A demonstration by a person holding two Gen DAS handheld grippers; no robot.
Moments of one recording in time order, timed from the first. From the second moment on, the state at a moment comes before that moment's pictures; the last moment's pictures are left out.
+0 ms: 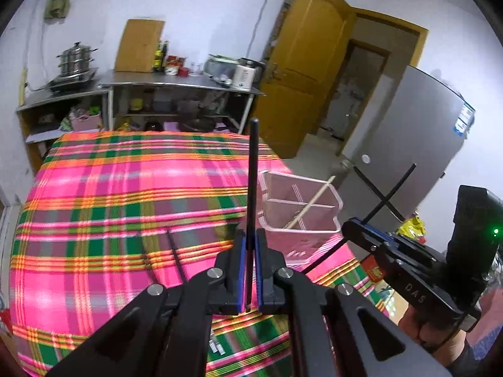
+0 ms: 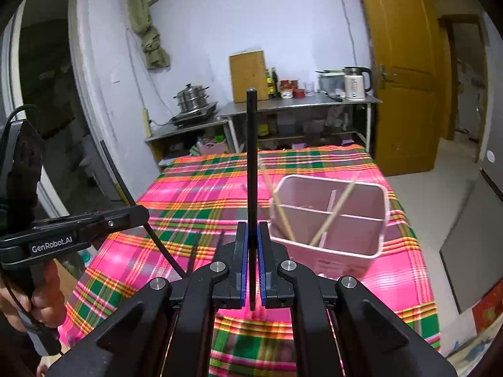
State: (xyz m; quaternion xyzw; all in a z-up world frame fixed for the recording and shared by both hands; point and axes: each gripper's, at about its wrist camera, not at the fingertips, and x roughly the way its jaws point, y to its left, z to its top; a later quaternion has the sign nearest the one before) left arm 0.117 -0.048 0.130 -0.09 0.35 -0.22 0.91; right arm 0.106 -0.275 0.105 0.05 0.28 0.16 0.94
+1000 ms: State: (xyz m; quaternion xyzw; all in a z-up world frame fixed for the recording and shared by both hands) left arm 0.208 -0.123 0.136 -0.07 0.34 -0.26 0.90; right arm 0.170 -0.322 0.106 0.10 0.26 0.11 0.95
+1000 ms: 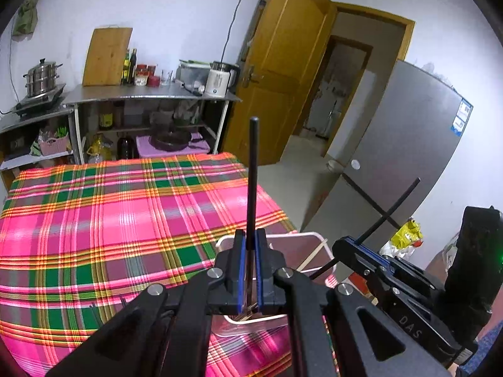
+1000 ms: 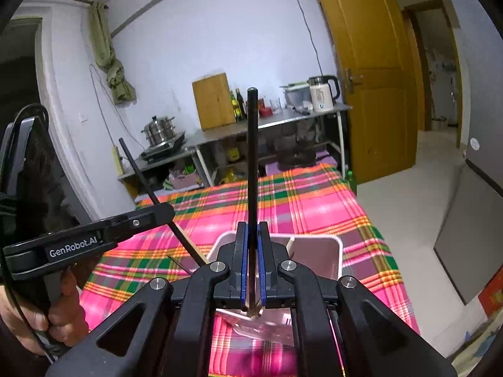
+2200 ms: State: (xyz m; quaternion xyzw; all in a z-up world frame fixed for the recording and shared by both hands) left arm 0.145 -0.057 0.129 -0.08 0.30 -0.22 0.92; right arm 0.129 -0.327 0.098 0.09 0.27 0.09 0.95
